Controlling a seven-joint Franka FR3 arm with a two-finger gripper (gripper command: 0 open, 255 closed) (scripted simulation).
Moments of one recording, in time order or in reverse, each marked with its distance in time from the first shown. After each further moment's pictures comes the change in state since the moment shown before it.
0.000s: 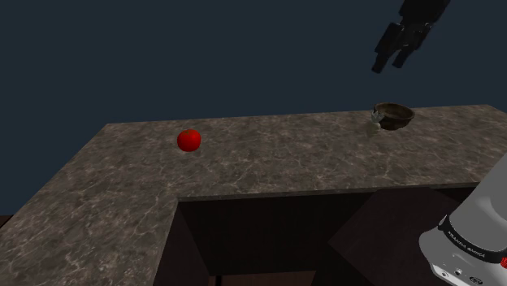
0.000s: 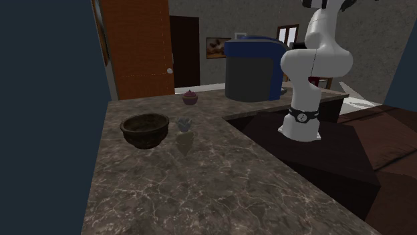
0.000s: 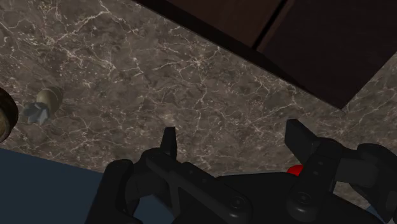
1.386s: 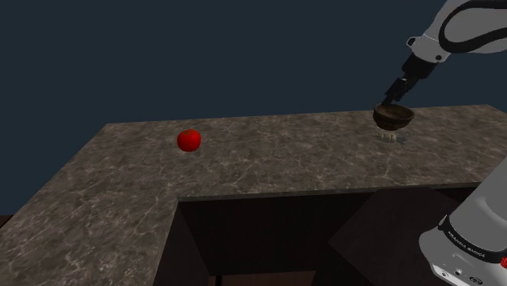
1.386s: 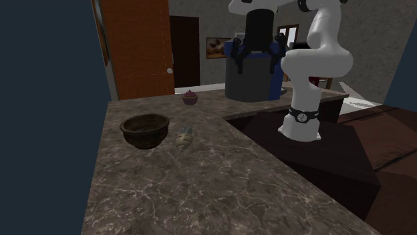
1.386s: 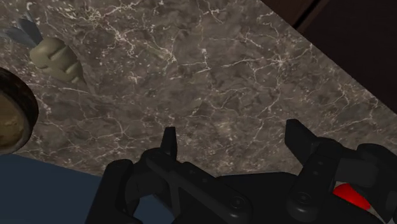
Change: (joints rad) arm -0.087 0.051 -0.415 -0.371 -0.185 0.469 -0.466
